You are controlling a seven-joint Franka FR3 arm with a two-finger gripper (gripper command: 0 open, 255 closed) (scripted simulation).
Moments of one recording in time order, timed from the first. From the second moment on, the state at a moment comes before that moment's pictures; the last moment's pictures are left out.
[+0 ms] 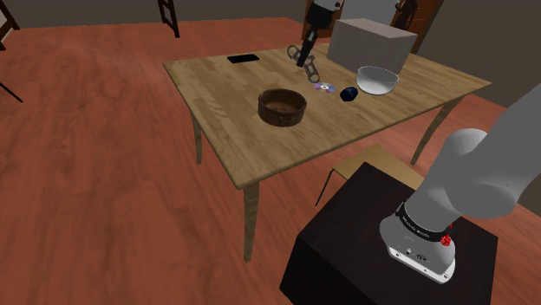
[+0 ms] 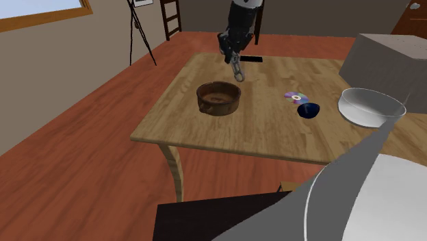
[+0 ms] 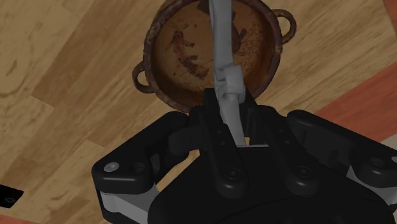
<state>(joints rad) 0.25 -0.19 -0.37 -1.98 0.12 1.95 -0.65</state>
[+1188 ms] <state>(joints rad) 0.28 -0.04 -0.34 -2.00 0.18 2.12 -0.64</state>
